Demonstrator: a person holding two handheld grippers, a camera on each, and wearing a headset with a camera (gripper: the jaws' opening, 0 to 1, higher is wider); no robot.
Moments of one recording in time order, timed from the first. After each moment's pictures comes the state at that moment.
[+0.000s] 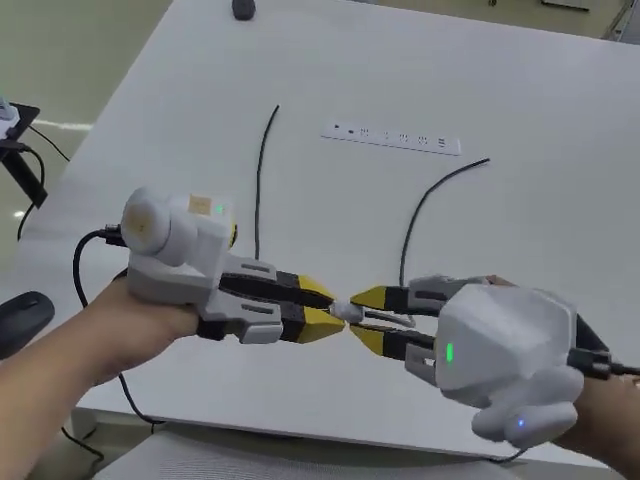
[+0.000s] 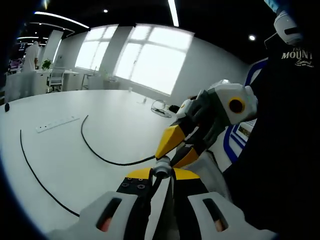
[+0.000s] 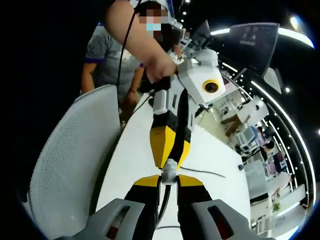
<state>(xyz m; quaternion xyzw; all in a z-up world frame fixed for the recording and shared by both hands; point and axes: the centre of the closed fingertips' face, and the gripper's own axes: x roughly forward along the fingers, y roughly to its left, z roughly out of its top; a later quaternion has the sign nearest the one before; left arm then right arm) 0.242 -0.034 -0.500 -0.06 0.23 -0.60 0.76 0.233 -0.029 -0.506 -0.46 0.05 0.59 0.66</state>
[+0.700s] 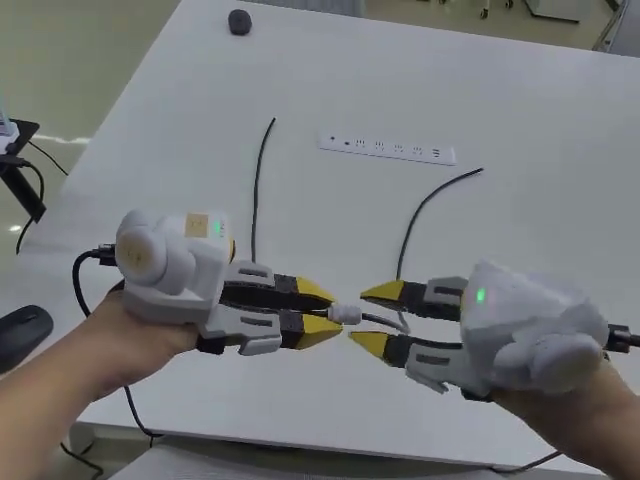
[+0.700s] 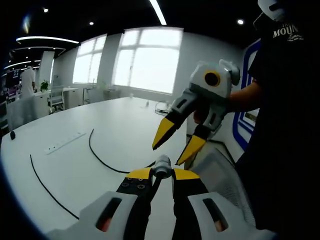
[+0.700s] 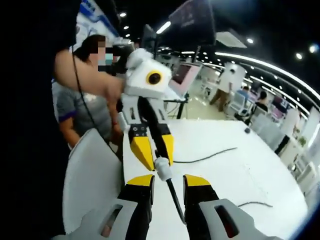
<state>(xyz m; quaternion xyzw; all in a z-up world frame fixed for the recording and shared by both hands) 0.247 -0.032 -0.491 0.03 0.17 -0.59 0.79 0.253 -0.045 -0.488 -0.20 0.19 0.55 0.79</state>
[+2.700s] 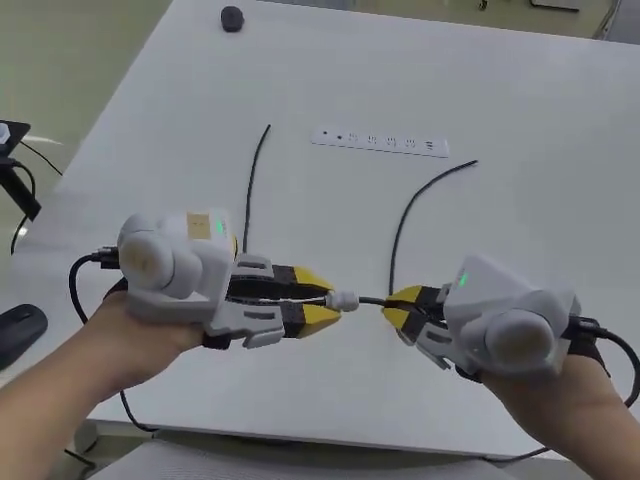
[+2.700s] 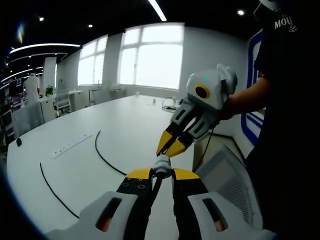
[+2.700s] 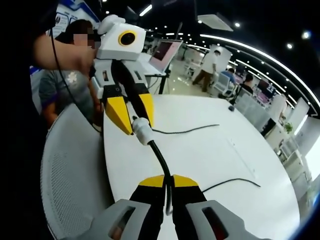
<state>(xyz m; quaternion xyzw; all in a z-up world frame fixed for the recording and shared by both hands) 0.253 -0.046 -0.496 0.05 0.18 -0.56 0.80 0.276 -0.091 -0.535 -0.29 0.23 0.48 0.80</state>
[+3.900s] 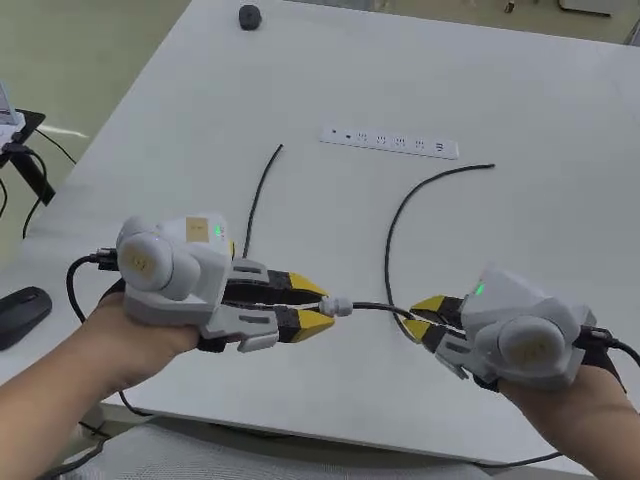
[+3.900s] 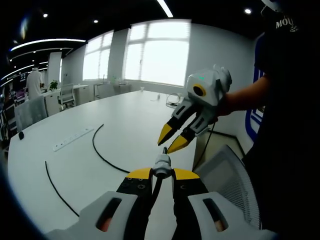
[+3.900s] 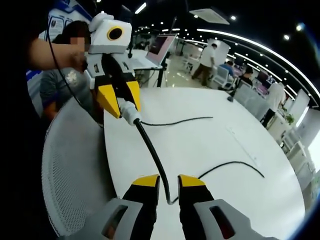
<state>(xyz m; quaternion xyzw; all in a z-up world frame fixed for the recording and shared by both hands) 0.244 -0.057 -0.500 0.05 0.20 -0.54 0.81 0.273 -0.124 -0.540 -0.28 0.25 0.48 0.80</state>
